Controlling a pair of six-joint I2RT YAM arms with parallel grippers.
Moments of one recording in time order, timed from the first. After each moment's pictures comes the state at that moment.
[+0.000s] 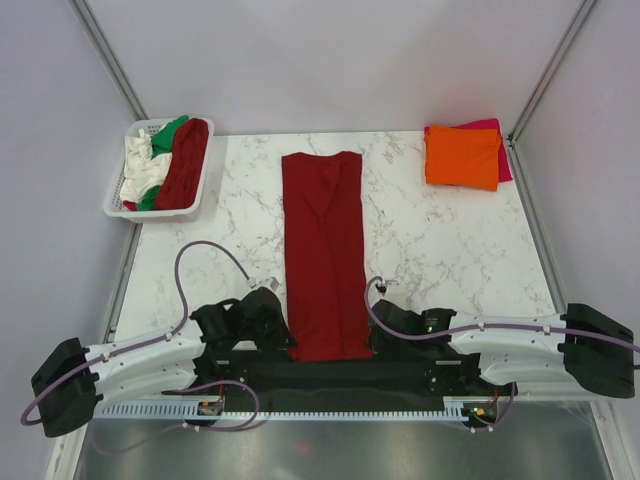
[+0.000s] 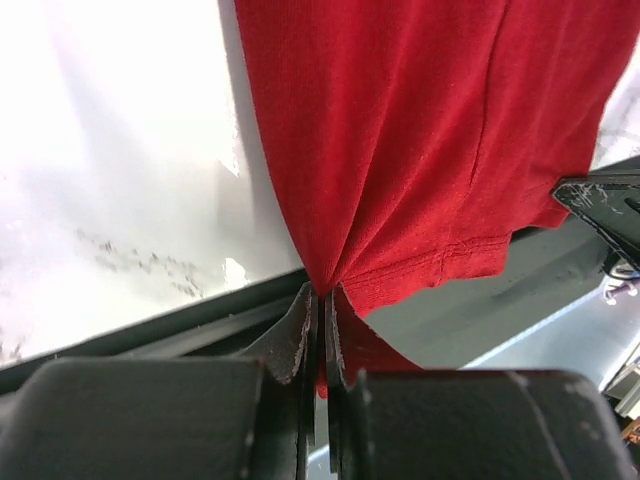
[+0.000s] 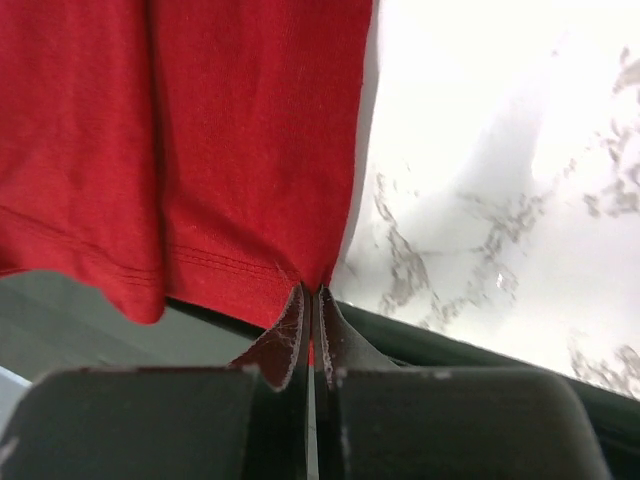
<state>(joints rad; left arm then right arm) -0.98 0.87 0.31 -0.40 0.04 -1.12 1.21 1.13 0.42 -0.31 0.21 1.11</state>
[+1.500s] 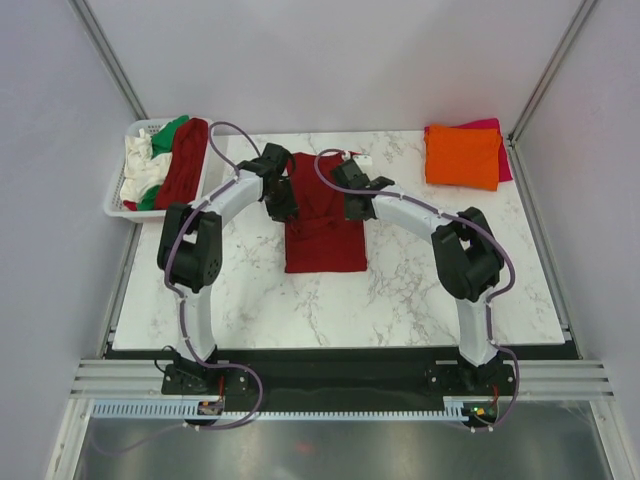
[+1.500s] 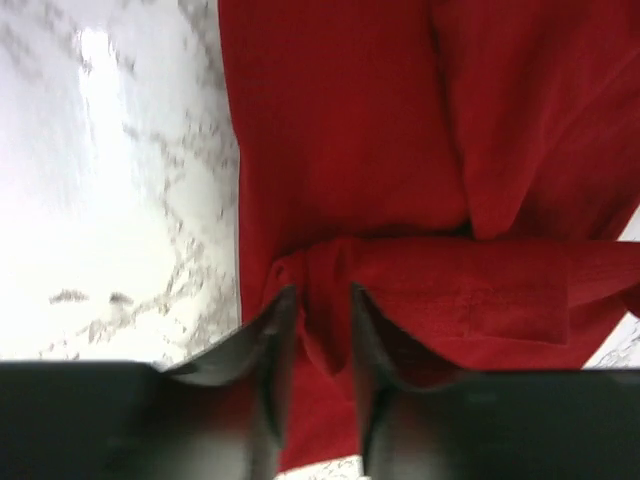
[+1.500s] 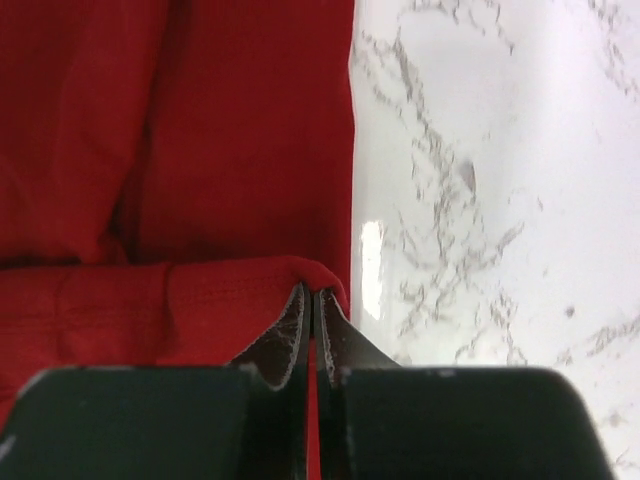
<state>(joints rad) -0.37 2.01 1.57 -0.70 0.07 -0.57 0.63 2.01 1.55 -0.52 0.42 0.49</state>
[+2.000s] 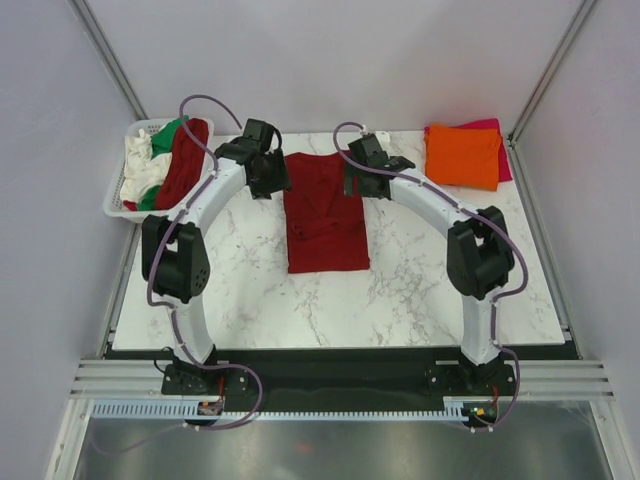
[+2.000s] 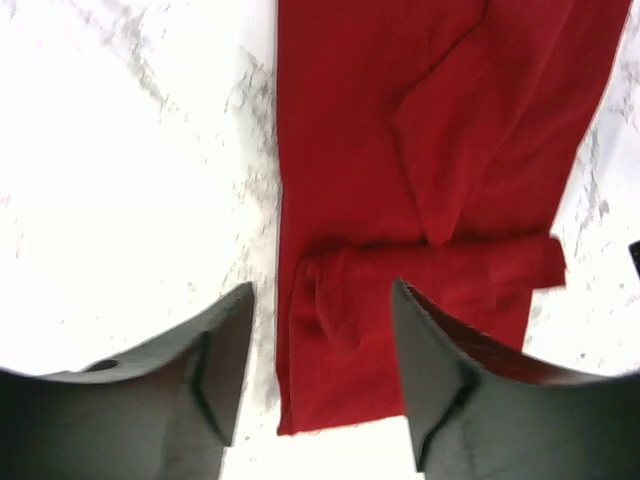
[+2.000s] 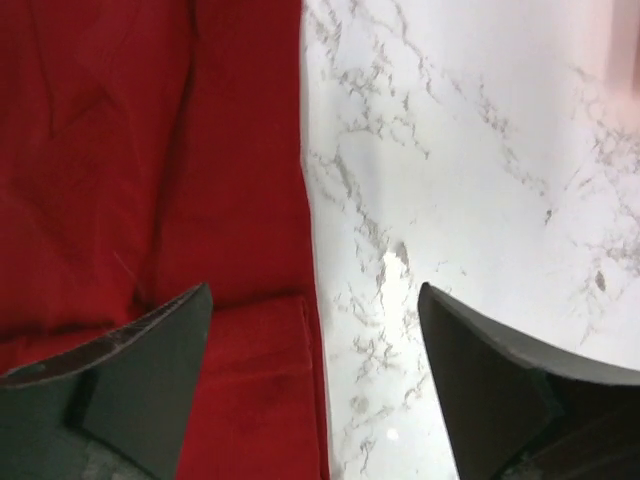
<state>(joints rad) -0.31 1.98 1.77 -0.77 -0.01 -0.53 0.51 2.06 1.77 -0.58 0.39 0.44</state>
